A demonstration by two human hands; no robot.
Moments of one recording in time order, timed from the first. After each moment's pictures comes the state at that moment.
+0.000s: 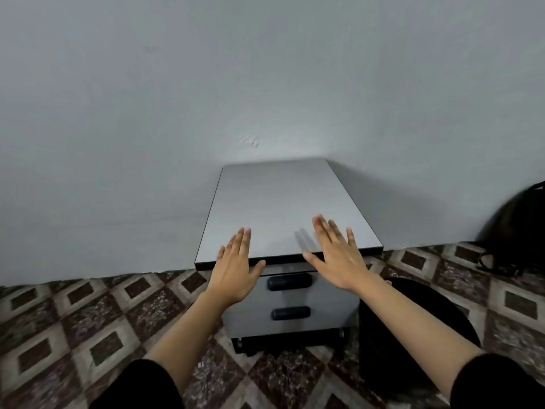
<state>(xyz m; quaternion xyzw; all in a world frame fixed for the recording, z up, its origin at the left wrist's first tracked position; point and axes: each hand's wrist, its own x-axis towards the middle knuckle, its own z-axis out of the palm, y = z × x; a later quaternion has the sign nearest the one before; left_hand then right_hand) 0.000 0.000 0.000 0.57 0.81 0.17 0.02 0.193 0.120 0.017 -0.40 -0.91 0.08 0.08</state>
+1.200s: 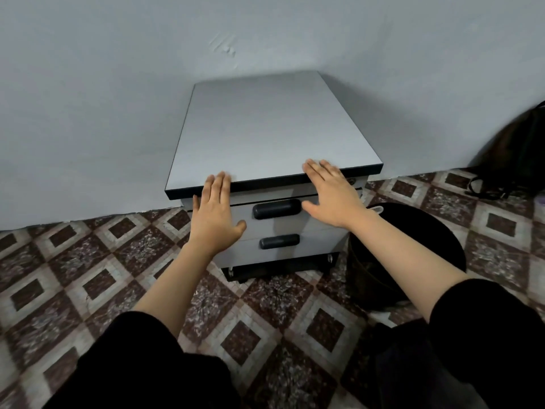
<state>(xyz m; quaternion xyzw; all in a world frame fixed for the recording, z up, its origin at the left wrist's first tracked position) 0.002 -0.005 -0.053 0.55 0.83 0.11 -0.02 0.198 0.128 -0.033 -0.36 -0.93 0.06 0.07</state>
